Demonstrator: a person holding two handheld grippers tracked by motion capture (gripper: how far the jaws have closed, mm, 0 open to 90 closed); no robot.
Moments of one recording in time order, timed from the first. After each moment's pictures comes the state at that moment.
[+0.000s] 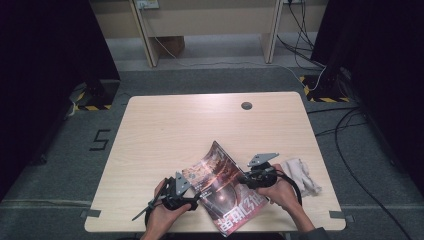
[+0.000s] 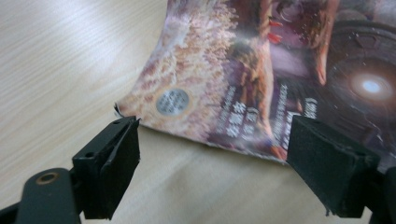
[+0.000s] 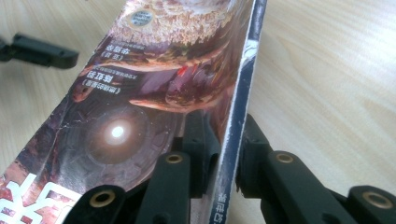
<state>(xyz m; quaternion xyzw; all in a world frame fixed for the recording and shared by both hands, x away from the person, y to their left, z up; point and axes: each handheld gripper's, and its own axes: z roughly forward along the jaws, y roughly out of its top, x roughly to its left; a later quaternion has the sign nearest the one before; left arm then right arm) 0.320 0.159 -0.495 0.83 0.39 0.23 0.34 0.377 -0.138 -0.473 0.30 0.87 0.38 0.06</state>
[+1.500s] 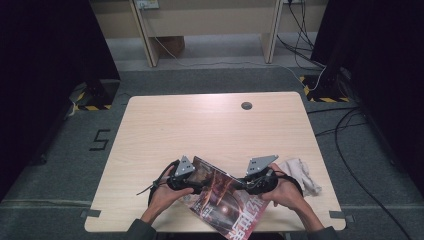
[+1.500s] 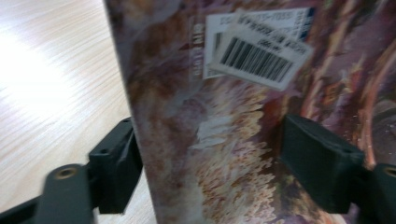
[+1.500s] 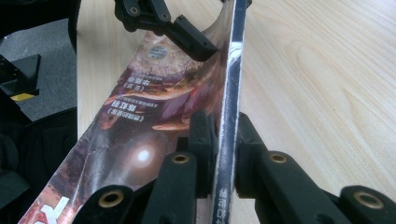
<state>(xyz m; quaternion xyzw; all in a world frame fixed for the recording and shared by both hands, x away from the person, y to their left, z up) 0.367 0.155 -0.493 0.83 0.31 0.17 0.44 0.364 -0.133 -0.454 0.16 0.90 0.41 0.03</state>
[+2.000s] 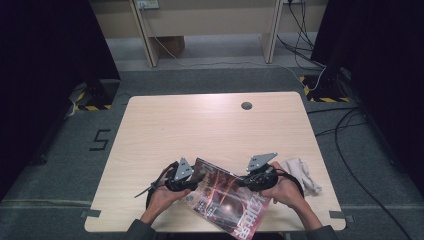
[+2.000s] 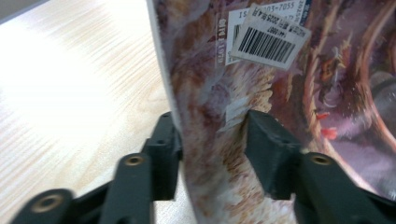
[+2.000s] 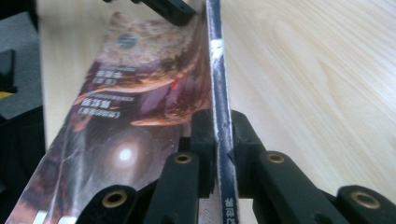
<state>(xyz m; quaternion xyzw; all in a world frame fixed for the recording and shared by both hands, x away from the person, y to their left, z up) 0.362 0.161 -0.492 0.84 0.28 0.21 0.41 0.374 -0.137 -0.460 0.21 0.90 0.37 0.04</state>
